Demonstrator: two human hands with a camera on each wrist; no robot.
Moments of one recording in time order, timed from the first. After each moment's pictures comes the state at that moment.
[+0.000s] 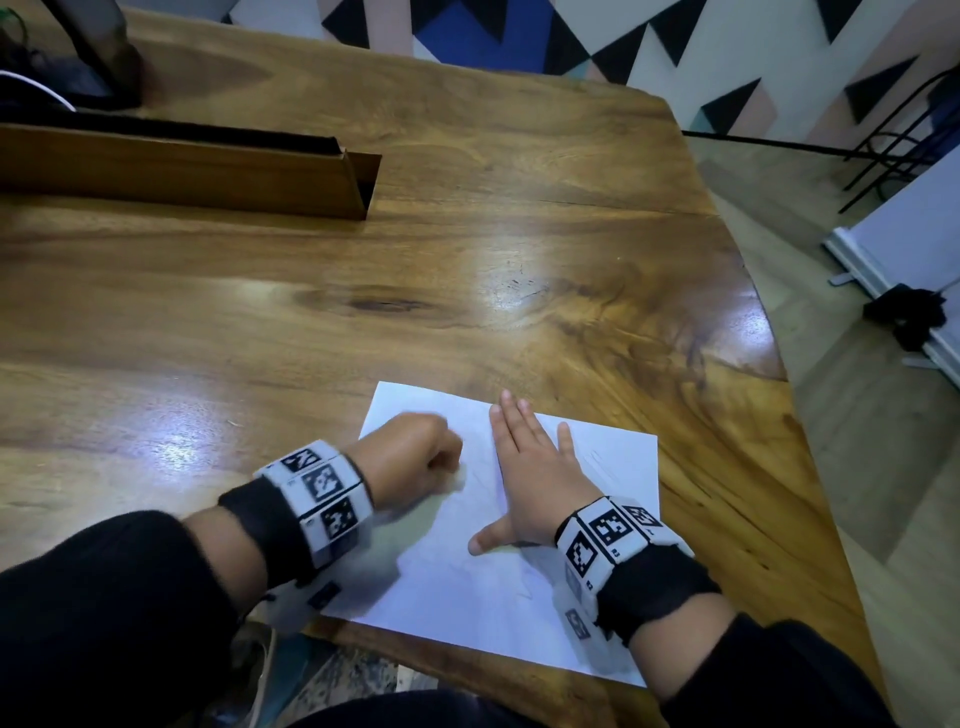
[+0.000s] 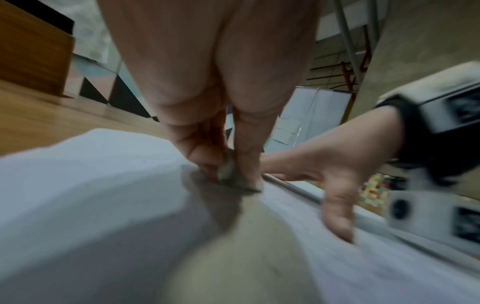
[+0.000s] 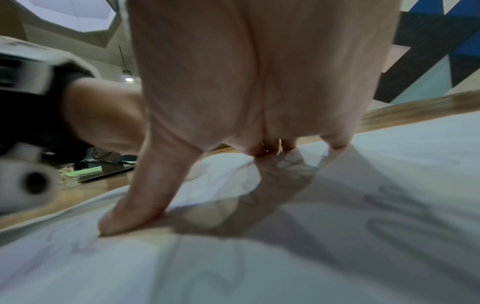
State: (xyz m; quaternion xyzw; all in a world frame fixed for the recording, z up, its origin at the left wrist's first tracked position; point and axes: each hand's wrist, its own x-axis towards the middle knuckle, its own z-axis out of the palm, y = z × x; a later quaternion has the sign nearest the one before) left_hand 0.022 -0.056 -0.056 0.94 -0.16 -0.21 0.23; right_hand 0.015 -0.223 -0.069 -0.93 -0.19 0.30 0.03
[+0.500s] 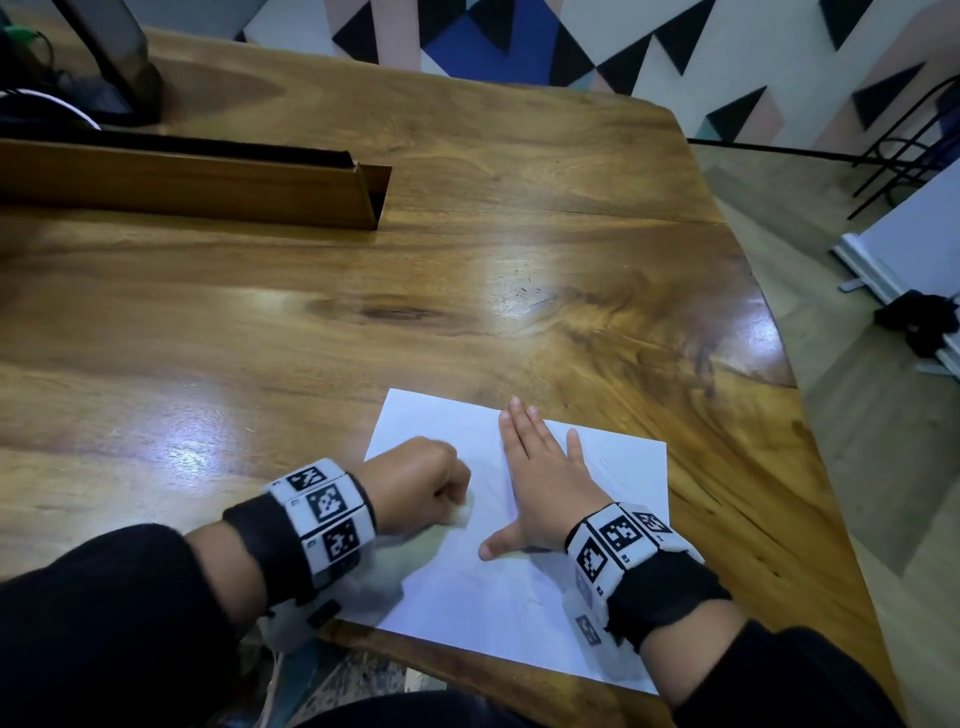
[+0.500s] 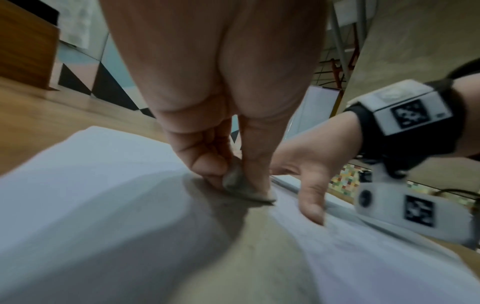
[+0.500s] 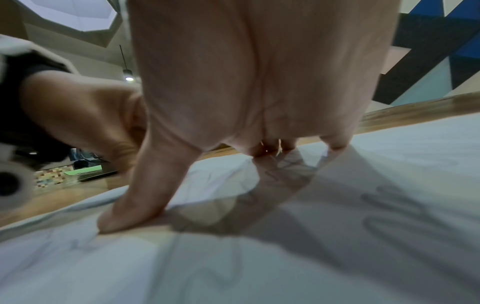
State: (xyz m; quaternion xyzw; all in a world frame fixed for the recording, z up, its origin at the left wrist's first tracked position) left_hand 0.010 -0.054 -0.054 0.93 -0.19 -0.25 0.21; right_hand 0.014 -0.222 -0.069 -0.93 -0.19 0.30 0.03
